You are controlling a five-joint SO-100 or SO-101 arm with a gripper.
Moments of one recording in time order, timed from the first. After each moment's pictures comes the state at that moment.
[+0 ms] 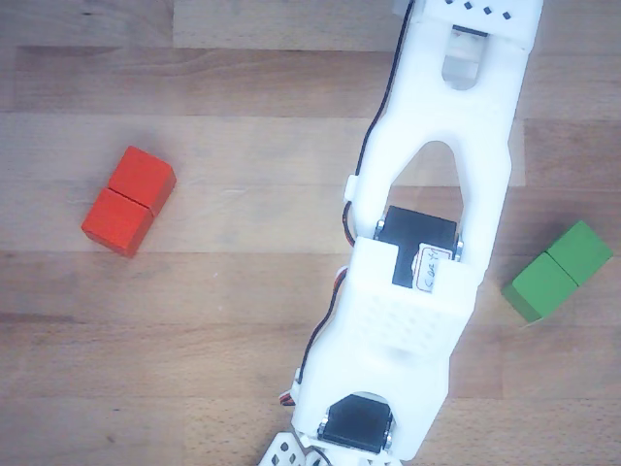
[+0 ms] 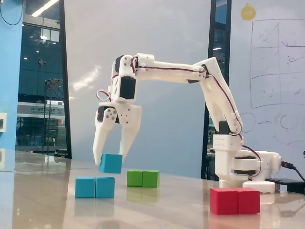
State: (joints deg) arm 12.0 64.4 64.2 86.9 -5.1
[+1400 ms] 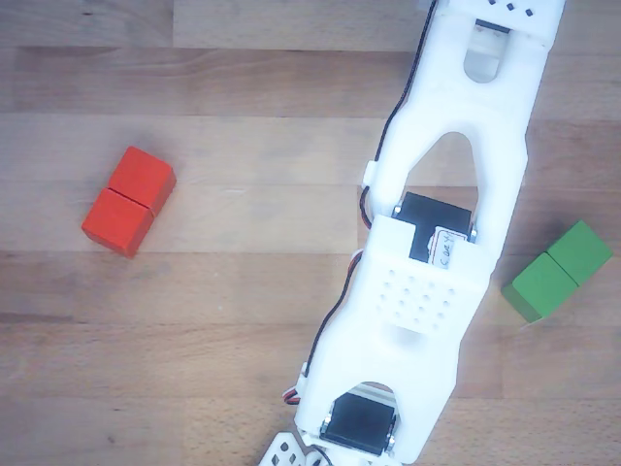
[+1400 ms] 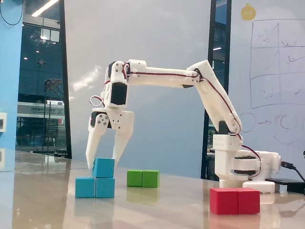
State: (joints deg) arm 14.8 58.6 58.2 86.9 -7.0
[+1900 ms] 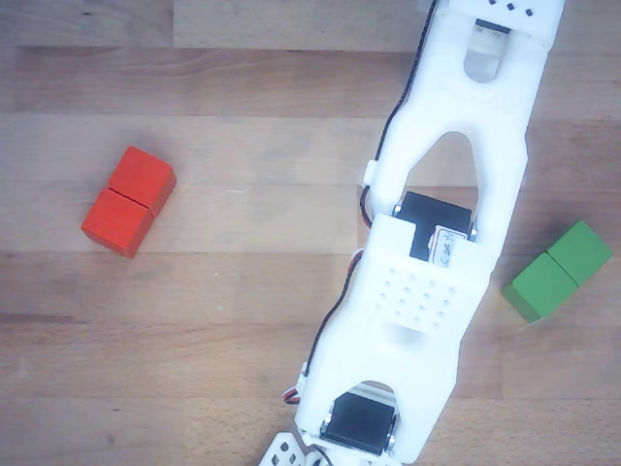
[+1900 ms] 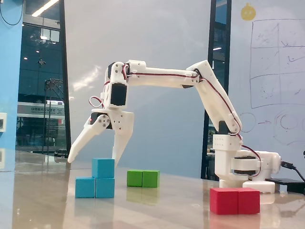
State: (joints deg) arm 14.8 58.5 58.2 86.9 -10.7
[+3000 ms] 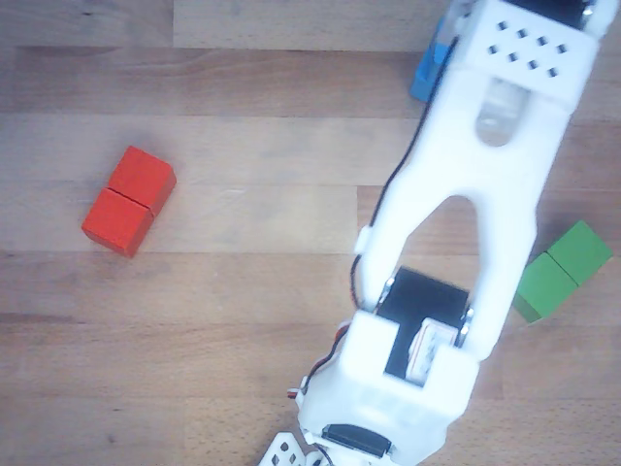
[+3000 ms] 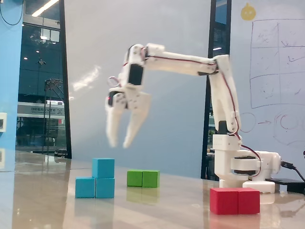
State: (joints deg) arm 16.0 84.7 80.4 86.9 -10.4
